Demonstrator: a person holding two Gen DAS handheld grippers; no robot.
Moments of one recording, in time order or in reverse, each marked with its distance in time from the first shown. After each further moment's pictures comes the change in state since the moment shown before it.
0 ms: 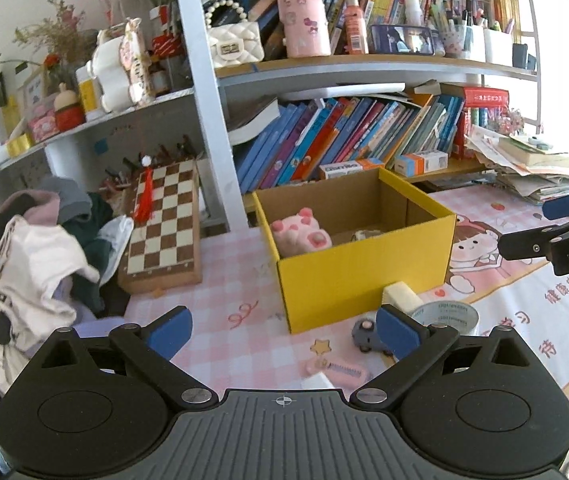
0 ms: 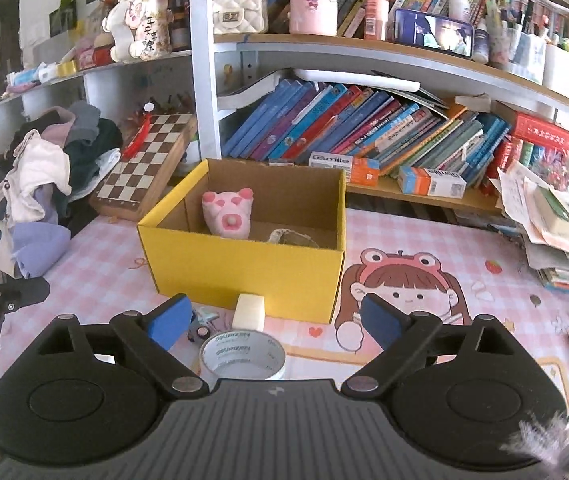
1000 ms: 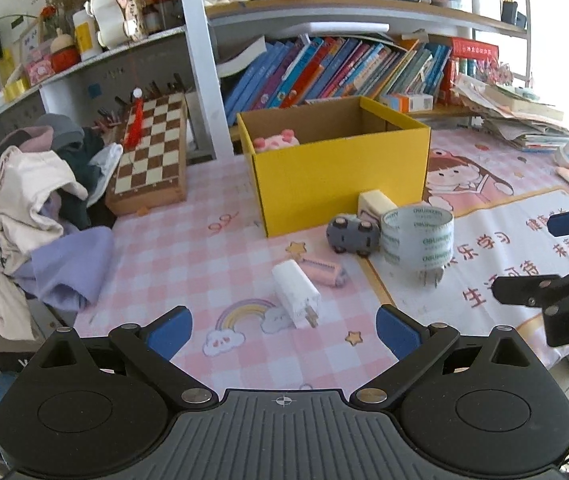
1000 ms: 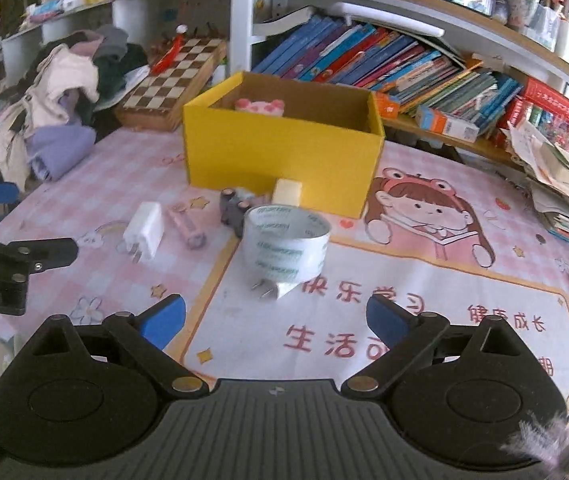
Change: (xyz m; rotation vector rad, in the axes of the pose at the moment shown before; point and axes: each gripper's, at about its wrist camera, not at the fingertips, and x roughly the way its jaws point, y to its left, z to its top) left arm -0.014 -0.019 -0.066 -0.013 0.134 -0.028; right arm -0.016 0.051 -0.086 -0.087 0.139 -0.011
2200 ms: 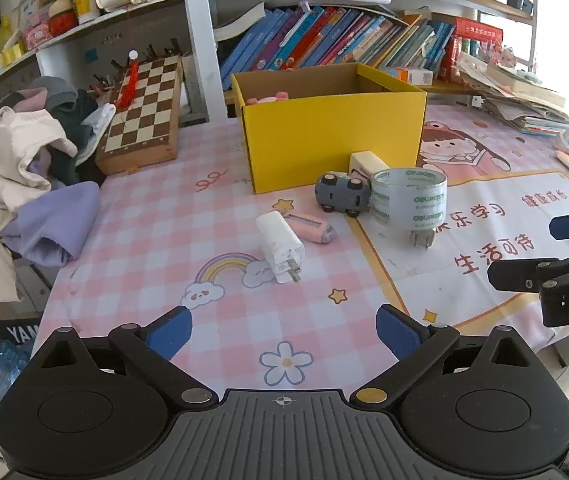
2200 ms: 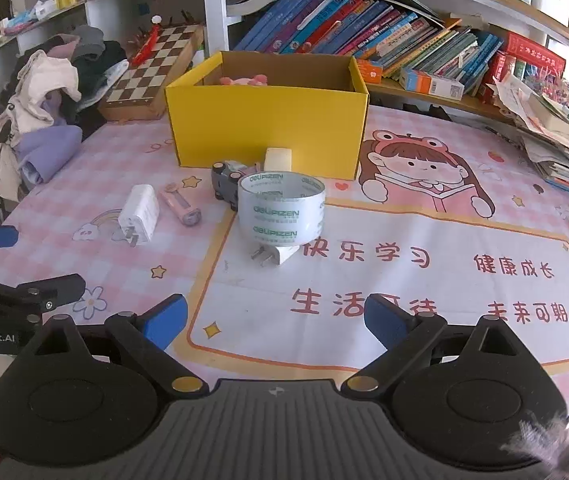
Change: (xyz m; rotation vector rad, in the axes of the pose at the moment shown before) left arm 0.008 -0.010 -0.021 -0.035 0.069 -0.021; right arm 0.003 -0.004 -0.017 0.114 0.052 -0.012
